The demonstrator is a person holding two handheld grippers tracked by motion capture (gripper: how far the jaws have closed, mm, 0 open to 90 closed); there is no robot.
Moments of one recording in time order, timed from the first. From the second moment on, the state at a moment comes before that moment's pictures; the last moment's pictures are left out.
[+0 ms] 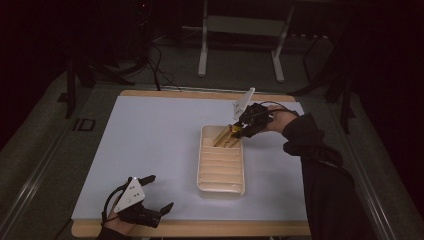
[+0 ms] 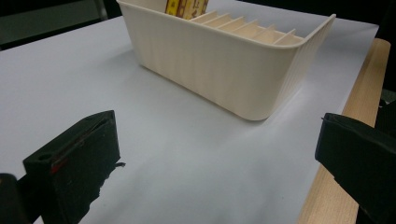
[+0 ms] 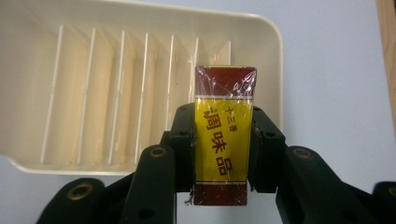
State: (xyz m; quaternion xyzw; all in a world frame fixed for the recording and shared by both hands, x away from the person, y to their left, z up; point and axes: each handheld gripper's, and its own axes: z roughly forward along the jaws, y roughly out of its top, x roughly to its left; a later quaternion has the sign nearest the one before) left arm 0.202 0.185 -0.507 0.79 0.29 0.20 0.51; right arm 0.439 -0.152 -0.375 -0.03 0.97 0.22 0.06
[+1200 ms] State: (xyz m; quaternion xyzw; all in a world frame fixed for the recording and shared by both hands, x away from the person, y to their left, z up) left arm 0.203 0.184 -0.508 0.79 0.28 0.20 0.51; right arm 0.444 -0.131 -0.389 0.00 0.97 0.23 0.06
